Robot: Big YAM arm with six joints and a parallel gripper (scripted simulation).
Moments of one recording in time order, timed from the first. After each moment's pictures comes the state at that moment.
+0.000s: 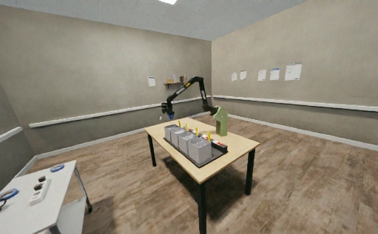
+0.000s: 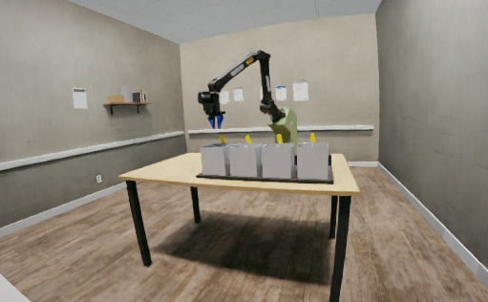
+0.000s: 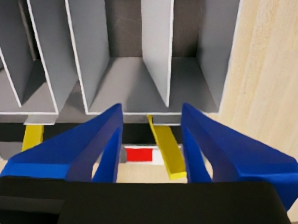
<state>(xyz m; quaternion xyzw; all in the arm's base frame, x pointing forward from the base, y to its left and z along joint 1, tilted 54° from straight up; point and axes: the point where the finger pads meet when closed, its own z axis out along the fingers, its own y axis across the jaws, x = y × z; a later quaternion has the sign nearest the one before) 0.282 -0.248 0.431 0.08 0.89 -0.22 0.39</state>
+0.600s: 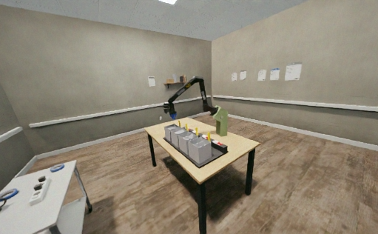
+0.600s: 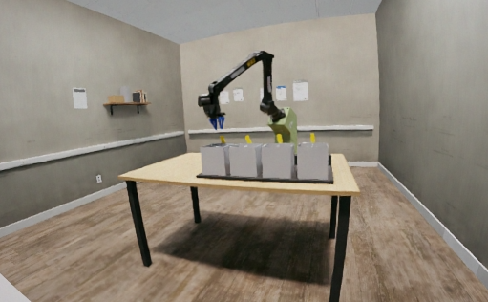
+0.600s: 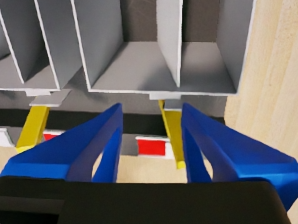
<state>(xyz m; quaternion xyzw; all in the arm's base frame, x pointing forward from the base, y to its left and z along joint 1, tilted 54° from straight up) 0.264 -0.257 0.401 0.07 0.90 -0.17 0.41</state>
